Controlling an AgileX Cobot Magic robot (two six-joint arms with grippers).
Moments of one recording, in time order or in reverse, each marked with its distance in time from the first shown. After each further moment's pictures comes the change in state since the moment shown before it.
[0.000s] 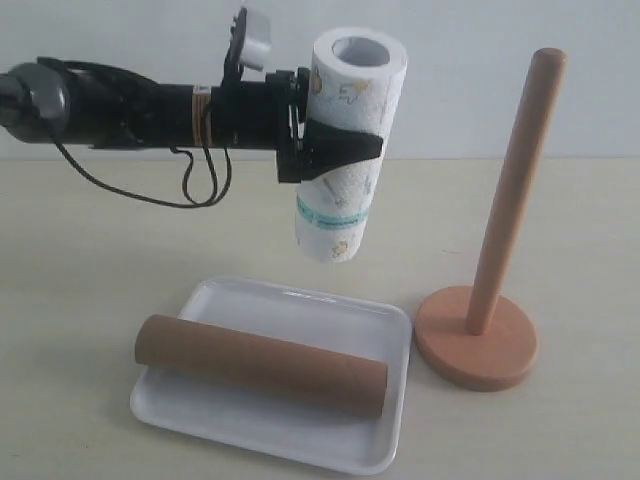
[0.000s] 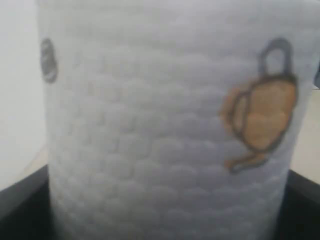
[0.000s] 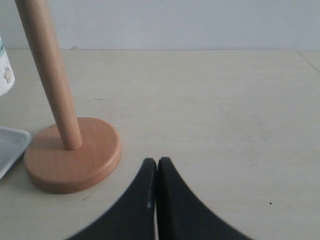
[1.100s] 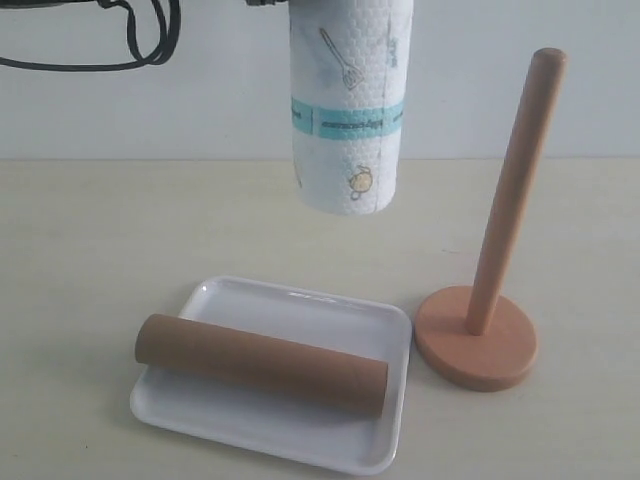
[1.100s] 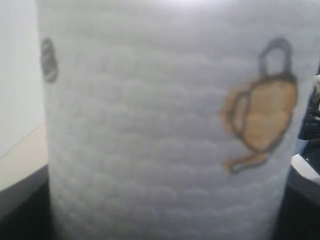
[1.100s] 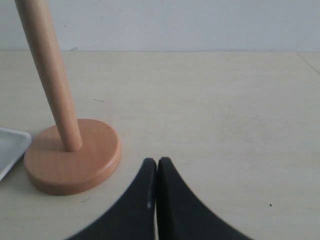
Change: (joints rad) left arm -0.041 -0.348 0.000 0.061 -0.026 -0.621; right arm 0.000 0.000 0.000 0.000 -0.004 0.002
